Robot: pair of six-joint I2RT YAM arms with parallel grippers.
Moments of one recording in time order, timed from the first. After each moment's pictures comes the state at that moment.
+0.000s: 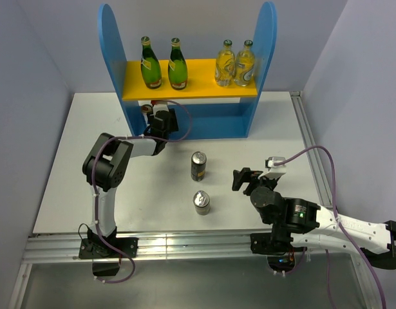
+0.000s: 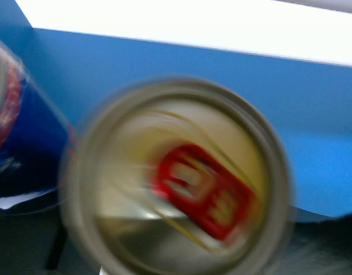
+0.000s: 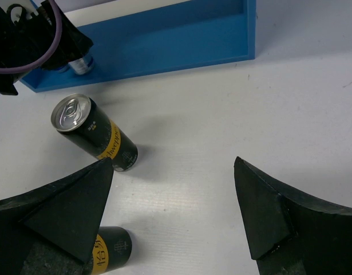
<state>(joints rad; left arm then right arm) -0.46 2.07 1.21 0.47 -0.45 -0.33 1.23 0.53 0.55 -0.50 1.06 0.70</state>
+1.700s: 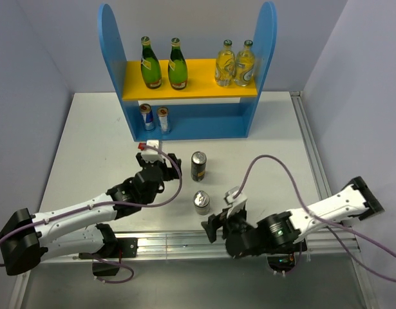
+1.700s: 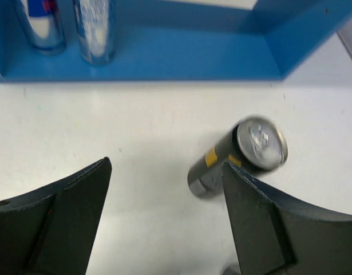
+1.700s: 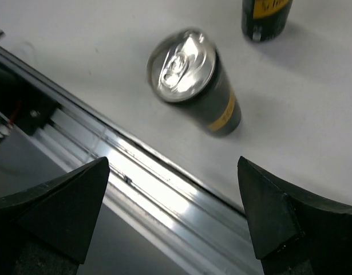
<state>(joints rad) -0.98 1.04 0.61 0.14 -0.72 -0.50 1.81 0.79 0.61 -0.60 0.96 1.00</state>
